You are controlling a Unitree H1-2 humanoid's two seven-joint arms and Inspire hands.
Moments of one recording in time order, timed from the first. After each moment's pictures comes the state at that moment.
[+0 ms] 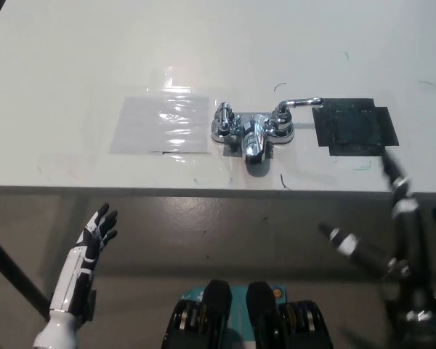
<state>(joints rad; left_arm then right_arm) 0.01 0.14 0.02 -0.01 0.00 -0.24 -0.06 -0.16 -0.11 0.04 -0.07 -0.20 -0.38 -0.18</state>
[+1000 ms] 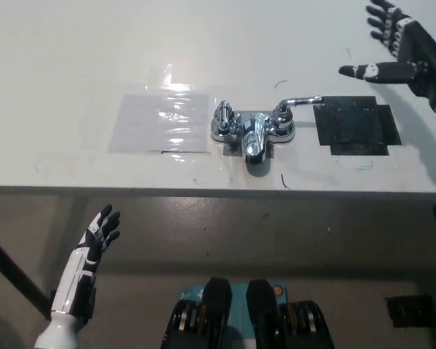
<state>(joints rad) 0.00 0.14 0.01 -0.01 0.00 -0.25 -0.07 -1.01 -0.36 0.00 0.93 0.15 -0.10 0.36</state>
